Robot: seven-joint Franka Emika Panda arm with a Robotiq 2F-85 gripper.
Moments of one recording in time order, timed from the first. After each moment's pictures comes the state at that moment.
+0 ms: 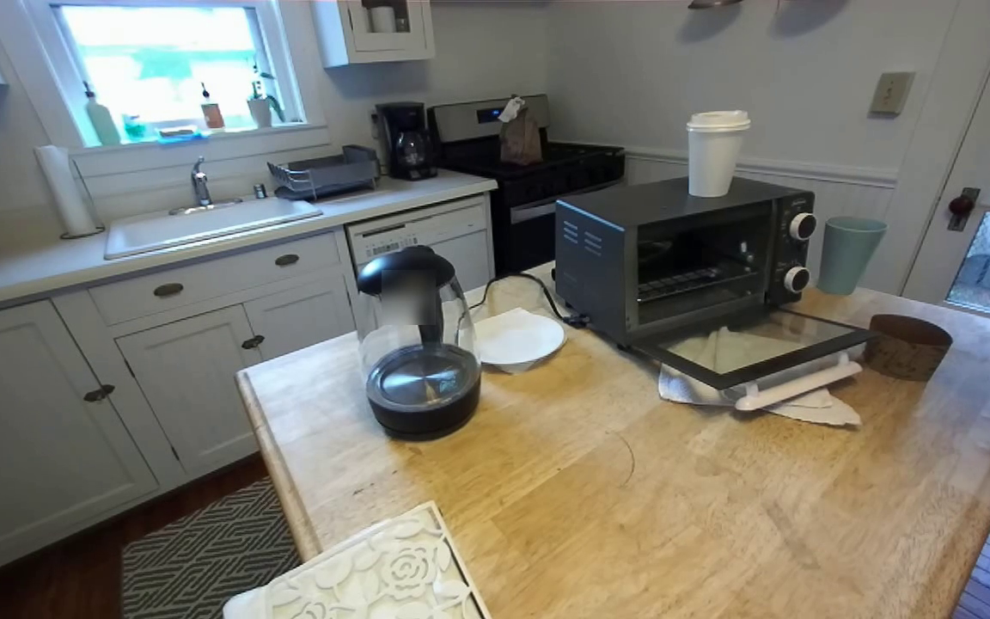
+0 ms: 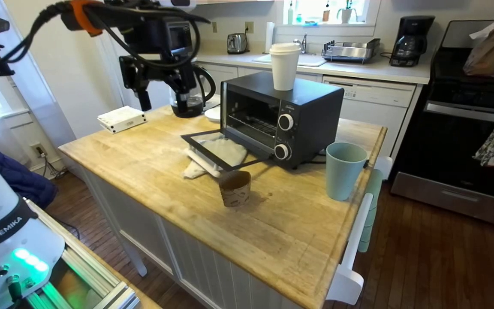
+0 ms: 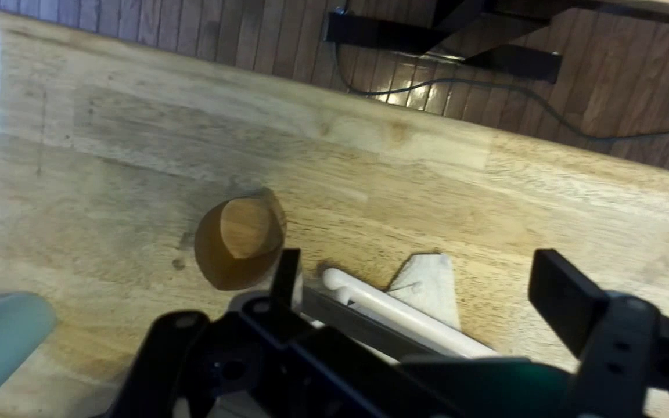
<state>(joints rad) -0.14 -0.61 -0.34 -2.65 -0.33 2.00 -0.44</state>
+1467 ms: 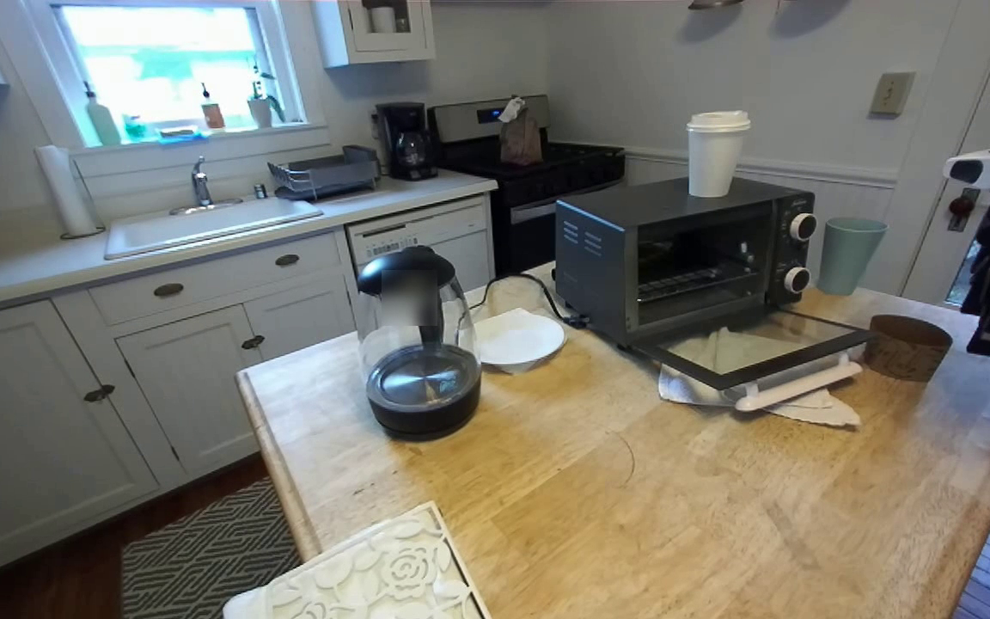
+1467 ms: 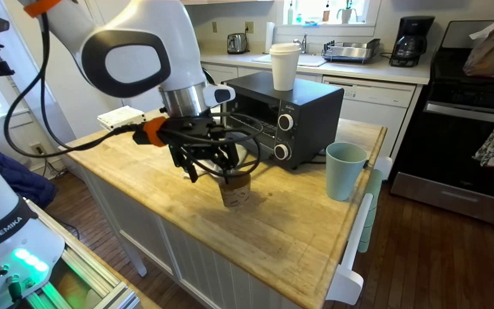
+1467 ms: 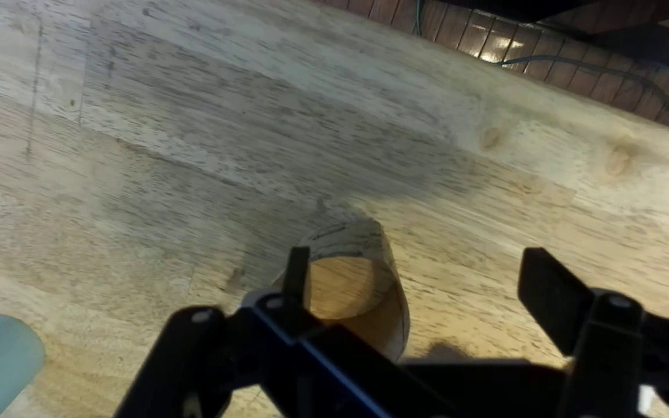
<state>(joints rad) -0.28 -0.14 -0.45 -2.76 -0.40 2.73 -0.64</state>
